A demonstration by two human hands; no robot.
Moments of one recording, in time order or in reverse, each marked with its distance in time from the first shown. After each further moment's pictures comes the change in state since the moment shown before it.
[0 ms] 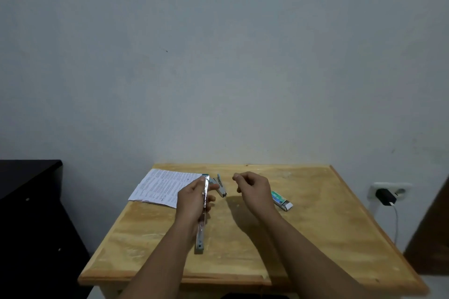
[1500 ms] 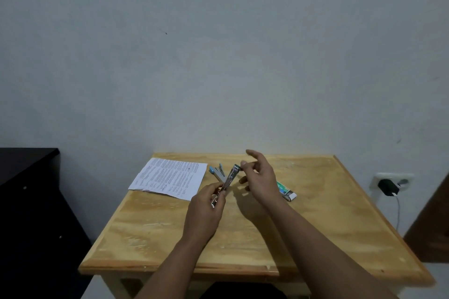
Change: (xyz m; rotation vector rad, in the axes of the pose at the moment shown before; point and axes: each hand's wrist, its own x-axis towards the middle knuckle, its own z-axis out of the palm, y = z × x) left_hand 0.003 -0.065 -0.003 0.636 -0.023 0.556; right_hand 0.009 0.004 -0.002 0.086 -0.021 0.026
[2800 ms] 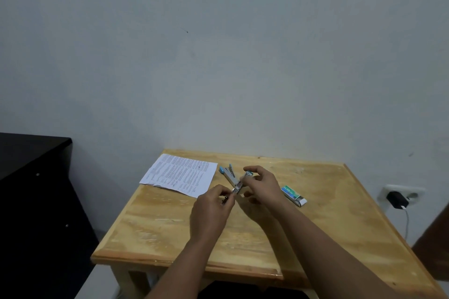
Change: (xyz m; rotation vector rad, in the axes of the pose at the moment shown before) left_hand 0.000 -0.006 -0.002 0.084 0.090 -0.097; right_hand -0.001 -0.001 0.012 -0.122 -0.161 0.210
